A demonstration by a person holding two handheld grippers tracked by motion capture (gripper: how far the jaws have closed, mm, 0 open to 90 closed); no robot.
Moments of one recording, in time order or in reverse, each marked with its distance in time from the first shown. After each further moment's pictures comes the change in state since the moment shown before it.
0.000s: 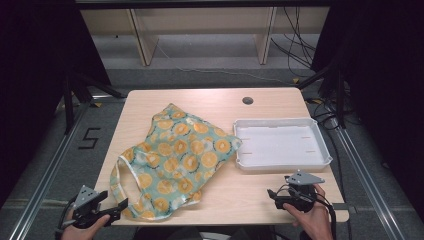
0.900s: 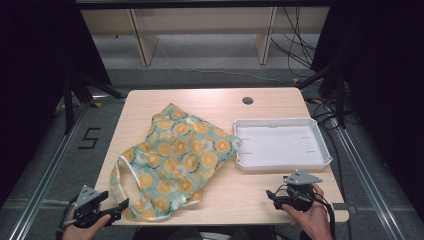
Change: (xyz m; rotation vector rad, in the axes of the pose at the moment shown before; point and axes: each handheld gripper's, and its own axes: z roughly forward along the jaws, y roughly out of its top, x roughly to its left) left arm -0.002 0.001 0.001 0.014 -0.001 -0.002; right arm 0.002 0.000 0.004 -0.011 -0.022 -0.014
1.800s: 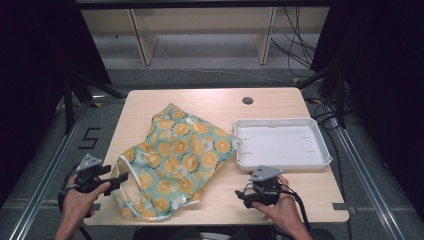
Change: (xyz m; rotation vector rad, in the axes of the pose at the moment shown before) left arm 0.037 0.080 0.035 0.062 -0.058 0.068; right arm 0.063 0.056 0.039 -0.003 0.176 -0.198
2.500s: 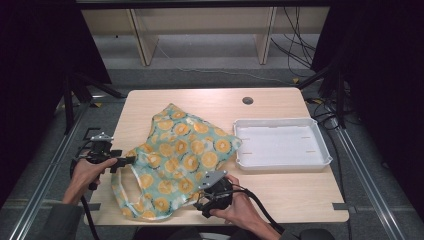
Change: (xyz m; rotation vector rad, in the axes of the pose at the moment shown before) left arm 0.043 0.037 0.059 0.119 -0.125 0.027; right arm 0.073 0.056 0.068 0.072 0.200 -0.168
